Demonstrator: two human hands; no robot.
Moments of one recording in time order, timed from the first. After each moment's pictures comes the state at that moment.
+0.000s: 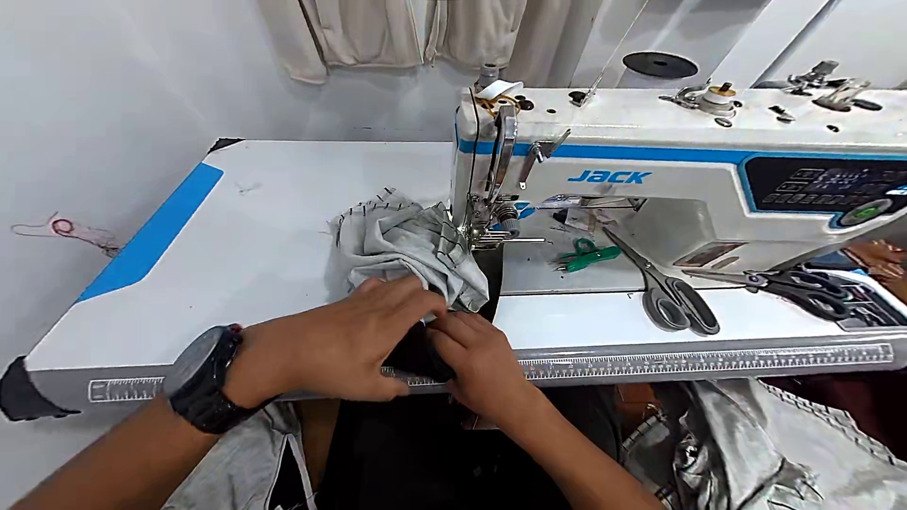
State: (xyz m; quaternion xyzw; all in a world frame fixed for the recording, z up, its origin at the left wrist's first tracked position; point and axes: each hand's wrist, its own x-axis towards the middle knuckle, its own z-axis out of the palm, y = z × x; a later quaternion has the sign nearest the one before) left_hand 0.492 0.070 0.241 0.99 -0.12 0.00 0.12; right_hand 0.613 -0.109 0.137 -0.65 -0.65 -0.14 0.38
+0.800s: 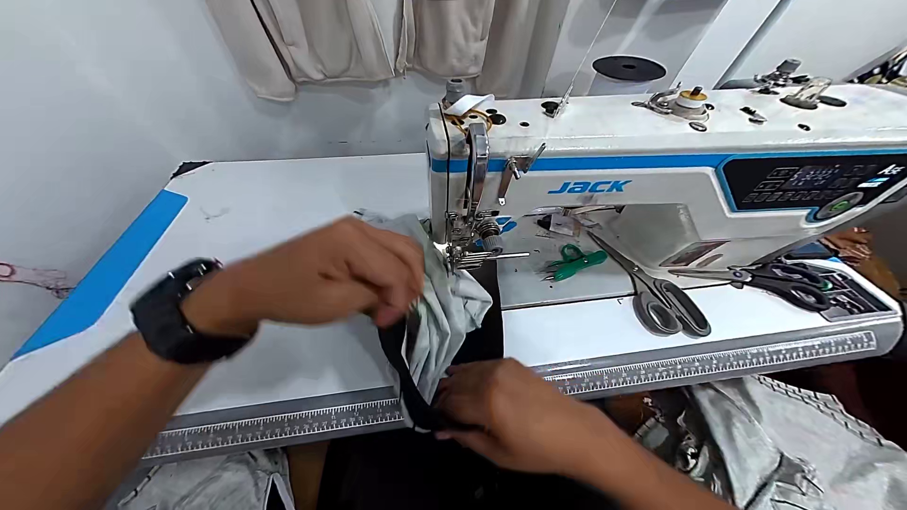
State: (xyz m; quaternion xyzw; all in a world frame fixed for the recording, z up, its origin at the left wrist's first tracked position) left_hand 0.558 0.115 0.293 0.88 -0.32 0.06 0.35; right_hand 0.639 -0.148 0.175 -0.59 -0.75 0.09 0.30
